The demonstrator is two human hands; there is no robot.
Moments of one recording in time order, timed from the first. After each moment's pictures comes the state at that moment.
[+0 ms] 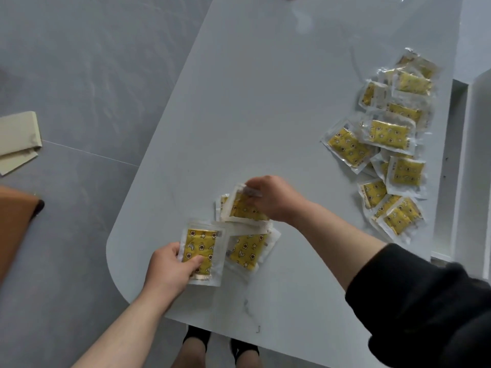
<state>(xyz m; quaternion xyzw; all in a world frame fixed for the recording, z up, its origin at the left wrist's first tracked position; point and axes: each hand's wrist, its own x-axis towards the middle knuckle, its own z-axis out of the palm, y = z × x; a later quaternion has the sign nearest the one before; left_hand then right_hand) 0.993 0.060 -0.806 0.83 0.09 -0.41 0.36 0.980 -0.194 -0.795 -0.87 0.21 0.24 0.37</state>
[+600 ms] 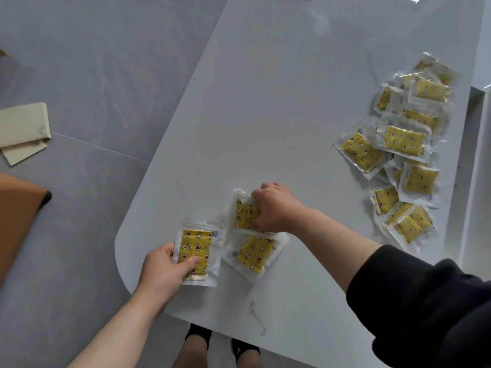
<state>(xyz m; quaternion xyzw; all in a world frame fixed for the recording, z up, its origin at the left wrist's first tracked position) 1.002 0.080 -0.800 0.81 0.14 -0.41 0.39 0.983 -0.179 -0.814 -0.92 0.12 0.30 0.20</state>
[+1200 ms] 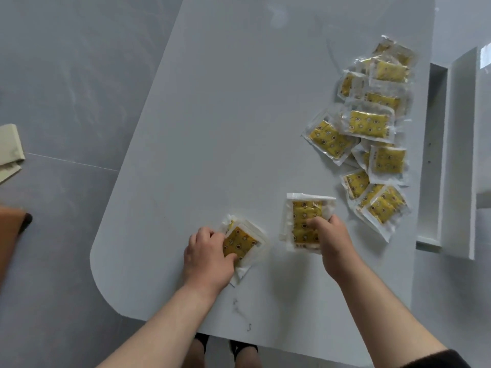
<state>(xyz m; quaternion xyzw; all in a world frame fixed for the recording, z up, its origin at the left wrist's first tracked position) 0.957 -0.021 -0.811 0.91 -0.21 -0.35 0.11 0.845 -0.220 -0.792 -0.45 0.62 -0.02 0.64</state>
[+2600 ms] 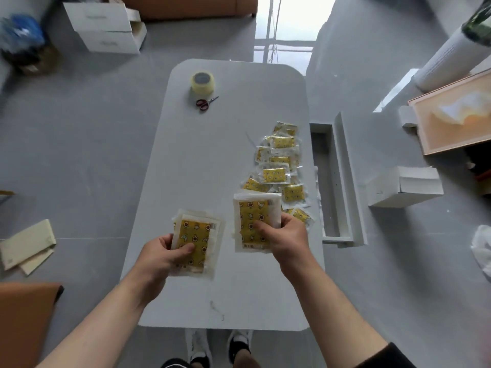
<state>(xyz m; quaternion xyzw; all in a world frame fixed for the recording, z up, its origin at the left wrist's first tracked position) 0.979 -0.048 -0.528 0.69 0.01 -0.50 0.52 0.805 -0.226 -0.502 -0.47 0.50 -0.17 0.71</state>
